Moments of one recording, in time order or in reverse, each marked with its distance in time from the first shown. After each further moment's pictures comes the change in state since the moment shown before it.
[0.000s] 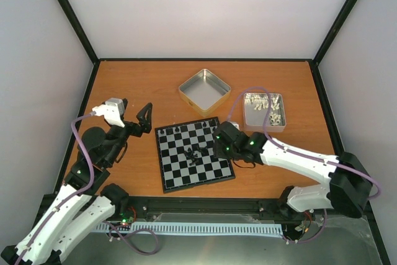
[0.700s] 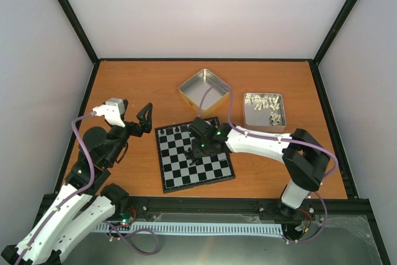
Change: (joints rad) left arm 0.000 0.003 -0.015 -0.005 -0.015 -0.031; right arm 0.061 0.388 0.261 0.003 -0.084 -0.112
